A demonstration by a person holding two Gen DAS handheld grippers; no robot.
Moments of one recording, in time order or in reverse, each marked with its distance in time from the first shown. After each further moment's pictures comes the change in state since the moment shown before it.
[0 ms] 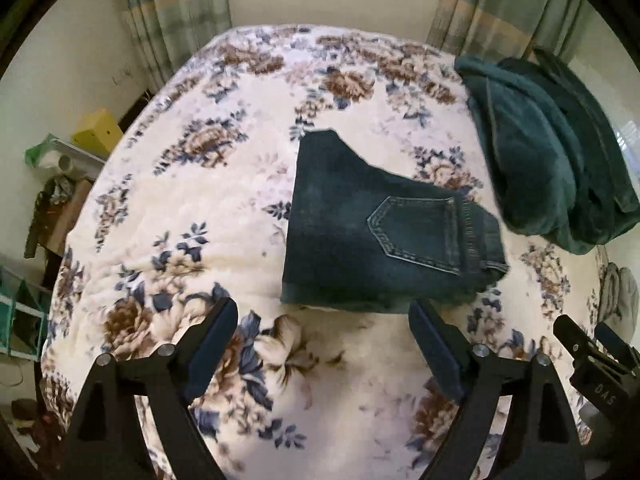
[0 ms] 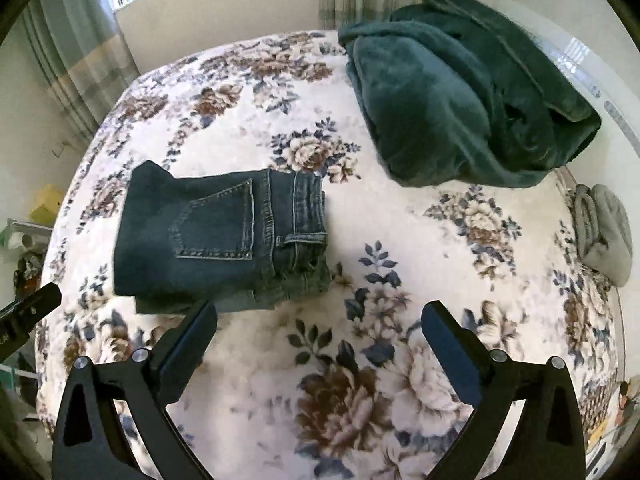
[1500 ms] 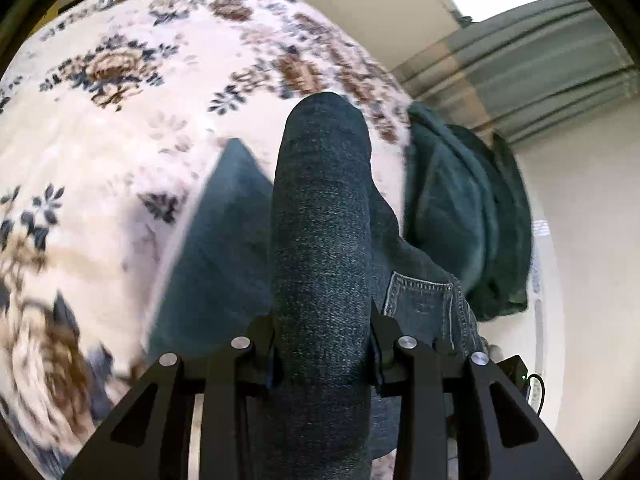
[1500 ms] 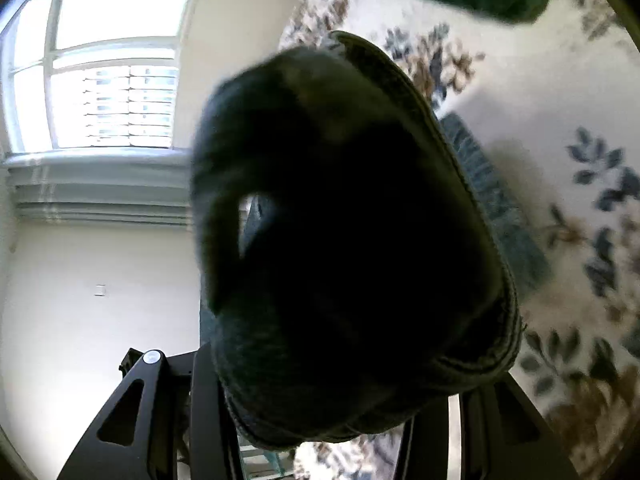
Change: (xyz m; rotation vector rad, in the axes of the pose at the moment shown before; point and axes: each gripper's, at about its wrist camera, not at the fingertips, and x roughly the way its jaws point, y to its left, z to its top) left arm 0.152 0.044 0.070 -0.316 0.075 -0.571; right arm 0.274 0.002 0.021 0.638 0.141 0.882
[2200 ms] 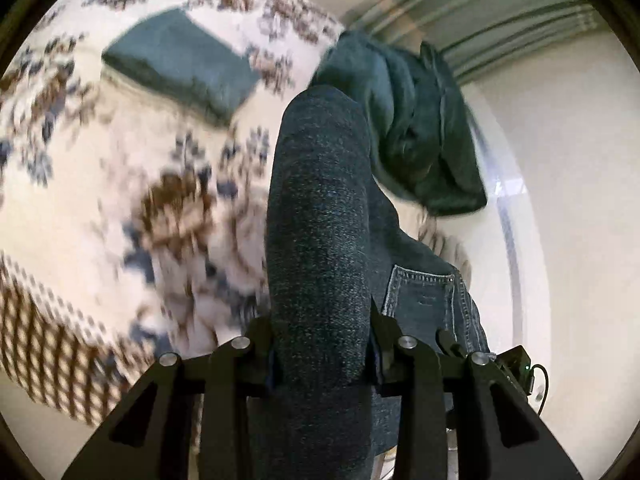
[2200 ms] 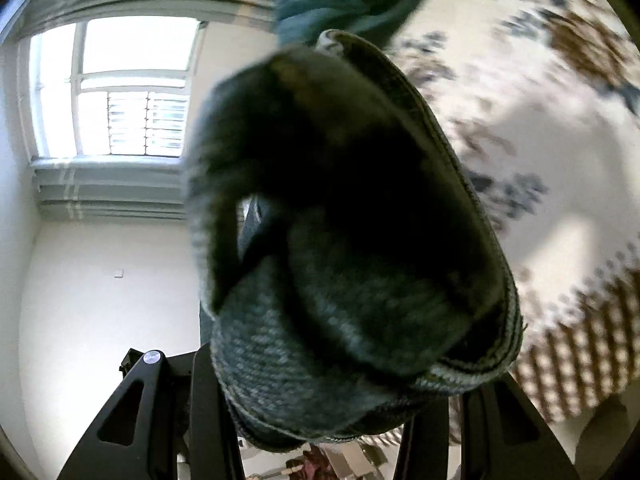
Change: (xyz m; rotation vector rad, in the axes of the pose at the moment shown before) left arm -0.091 -0.245 -0.390 0.023 0.025 -0.018; right arm -0.479 -0.101 -0.111 -0.006 -0.027 -0.004
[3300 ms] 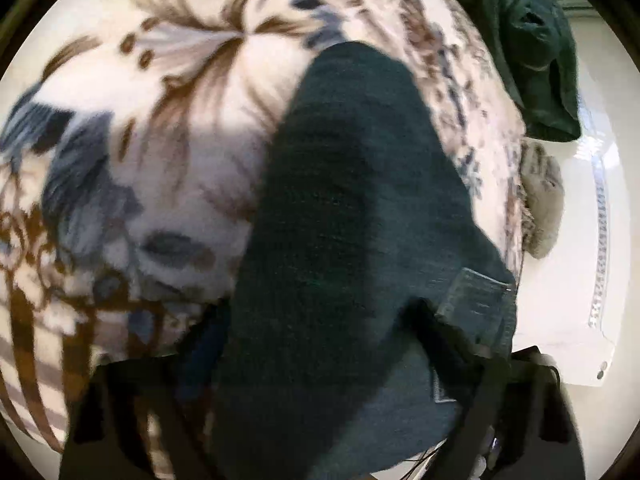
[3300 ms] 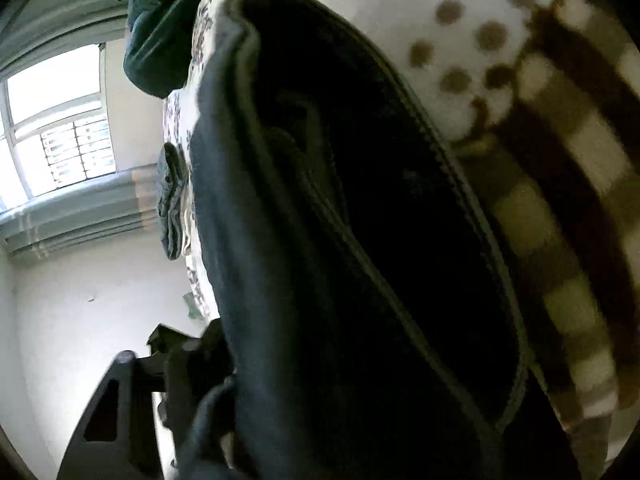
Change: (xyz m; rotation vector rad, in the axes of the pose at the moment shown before) left arm 0.229 0.132 -0.188 -0.114 0.306 0.120; right arm 0.047 -0.320 -0.070 0.239 0.107 -0.115
